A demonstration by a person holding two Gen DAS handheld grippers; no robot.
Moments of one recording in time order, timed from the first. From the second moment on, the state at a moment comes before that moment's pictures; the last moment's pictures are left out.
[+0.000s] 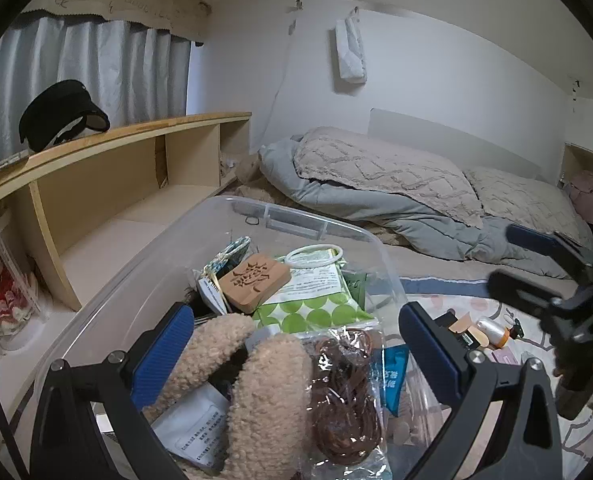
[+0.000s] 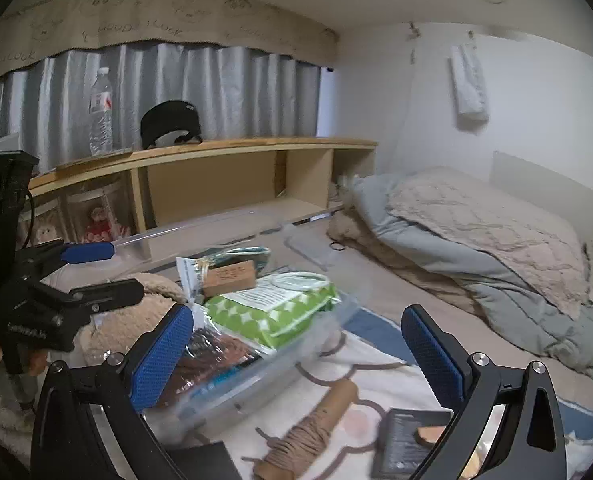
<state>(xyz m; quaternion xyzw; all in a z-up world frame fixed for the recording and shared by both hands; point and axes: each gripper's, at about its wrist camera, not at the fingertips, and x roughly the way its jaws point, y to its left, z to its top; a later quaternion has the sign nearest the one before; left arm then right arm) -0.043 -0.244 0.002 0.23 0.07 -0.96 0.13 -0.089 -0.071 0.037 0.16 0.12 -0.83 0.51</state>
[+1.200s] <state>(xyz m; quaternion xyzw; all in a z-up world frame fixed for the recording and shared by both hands) -0.064 -0.143 0.009 0.17 0.05 -0.98 0.02 -0.111 0.142 0.012 0.18 0.11 -0.92 0.32</state>
